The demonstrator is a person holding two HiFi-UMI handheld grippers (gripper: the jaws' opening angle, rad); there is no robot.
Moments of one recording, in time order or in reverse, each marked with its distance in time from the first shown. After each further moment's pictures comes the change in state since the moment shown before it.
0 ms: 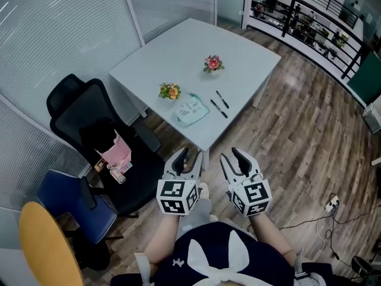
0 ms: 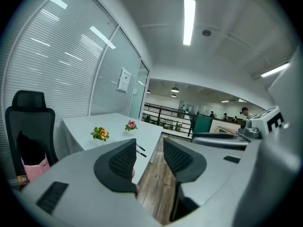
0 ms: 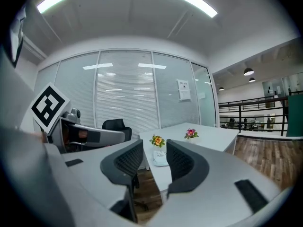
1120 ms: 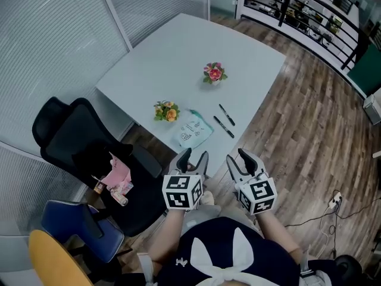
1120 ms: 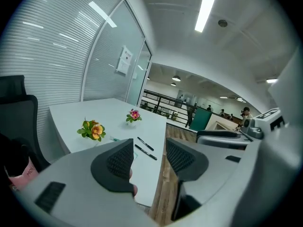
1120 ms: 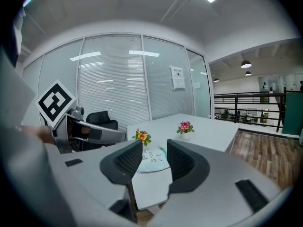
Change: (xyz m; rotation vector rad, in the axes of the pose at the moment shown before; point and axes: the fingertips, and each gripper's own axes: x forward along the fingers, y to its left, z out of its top) left arm 0.149 0.083 0.001 -0.066 0.189 -0.062; right arm 0.134 -0.078 -0.012 0.033 0.128 -0.069
